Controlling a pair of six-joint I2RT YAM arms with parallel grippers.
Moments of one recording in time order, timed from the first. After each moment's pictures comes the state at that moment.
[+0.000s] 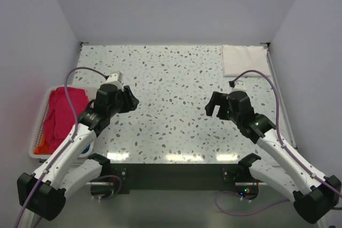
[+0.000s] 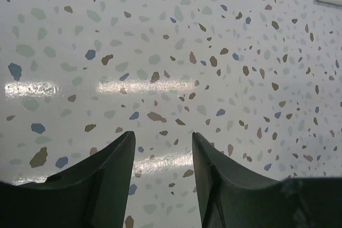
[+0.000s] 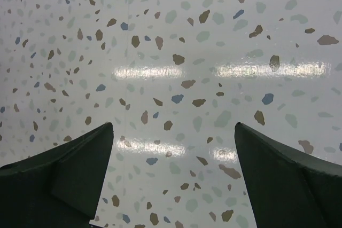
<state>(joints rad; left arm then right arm) -0.39 0.91 0.74 -0.42 -0.04 -0.51 0.53 0.84 0.73 -0.52 0.21 0.58</state>
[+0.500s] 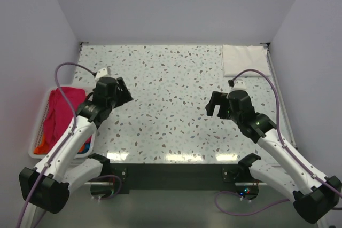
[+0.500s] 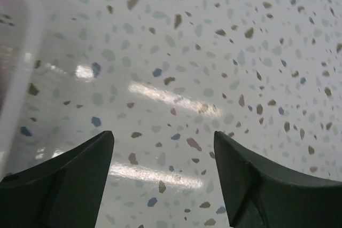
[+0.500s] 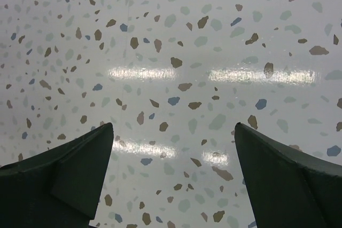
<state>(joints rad) -0.37 0.97 0.82 -0.52 -0.25 -0.60 0.53 0.85 0.74 -0.54 0.21 0.52</state>
